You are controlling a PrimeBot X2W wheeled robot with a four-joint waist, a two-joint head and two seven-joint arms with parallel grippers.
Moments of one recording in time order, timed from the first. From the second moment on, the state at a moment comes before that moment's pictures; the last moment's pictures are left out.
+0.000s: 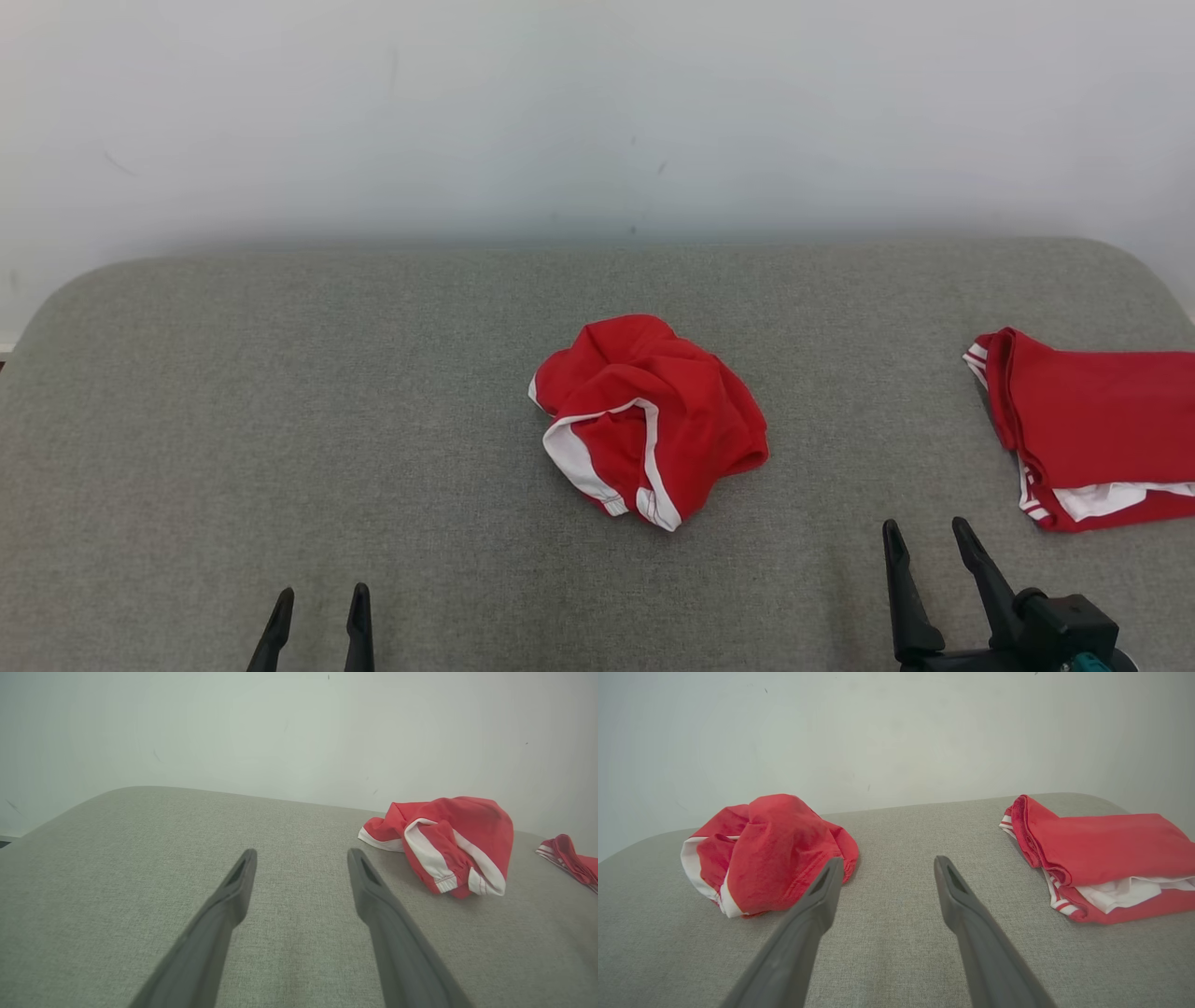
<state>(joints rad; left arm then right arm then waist) 0.12 0.07 -0.03 0.11 -0.23 -0.12 -0.26 0.04 -0.05 0.00 0.19 0.16 0.13 -0.19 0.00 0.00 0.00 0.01</state>
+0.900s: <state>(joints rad) -0.24 0.13 -0.28 0.41 -0.27 -0.11 -0.19 -0.01 -0.05 0.01 0.19 0.17 0.13 -0.20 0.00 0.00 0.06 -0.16</state>
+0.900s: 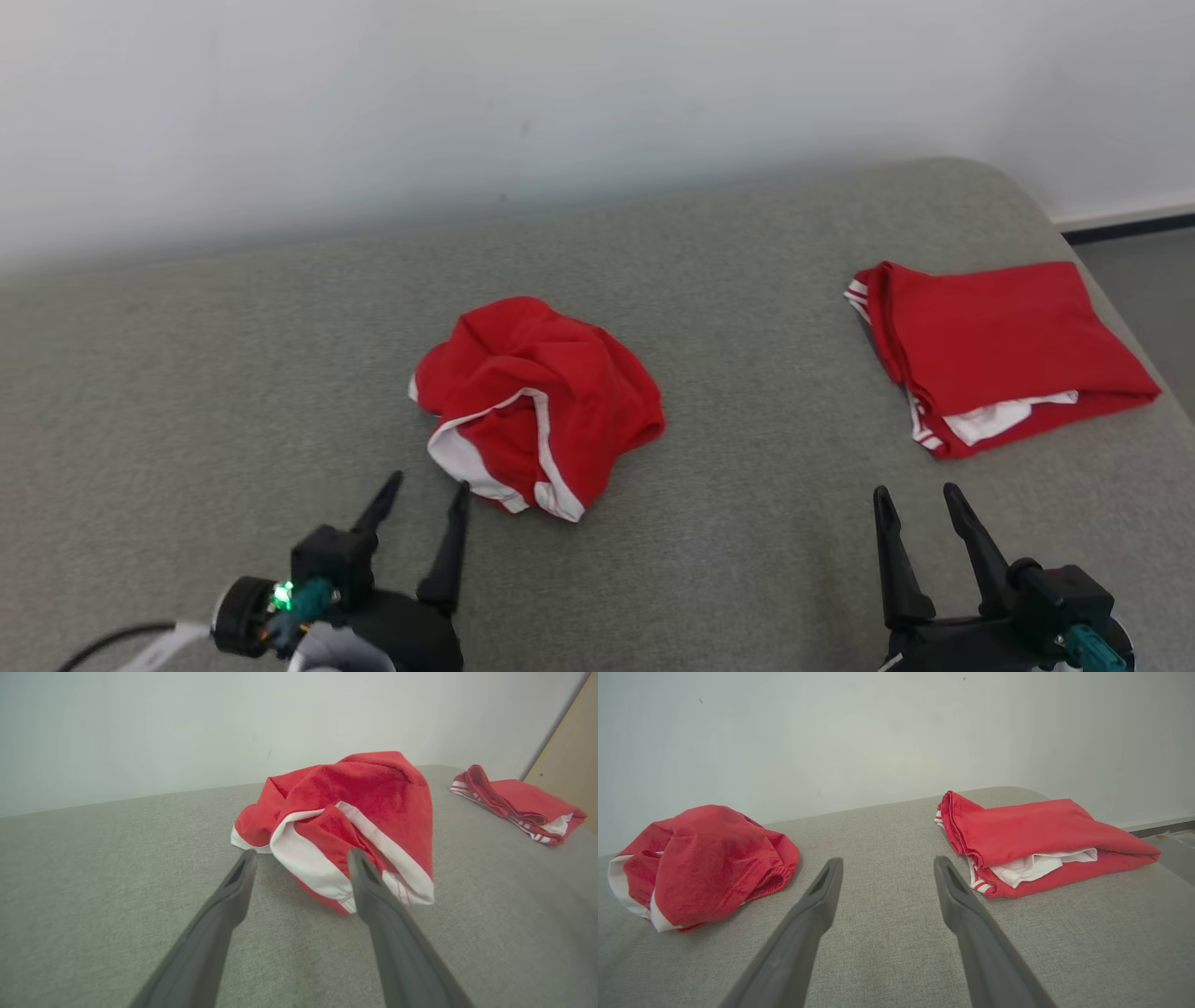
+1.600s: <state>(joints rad) -0.51 0.11 -0.19 0.75 -0.35 -0.01 -0.15 -0.04 -0.05 0.03 0.21 0.17 0.13 -0.21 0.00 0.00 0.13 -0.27</state>
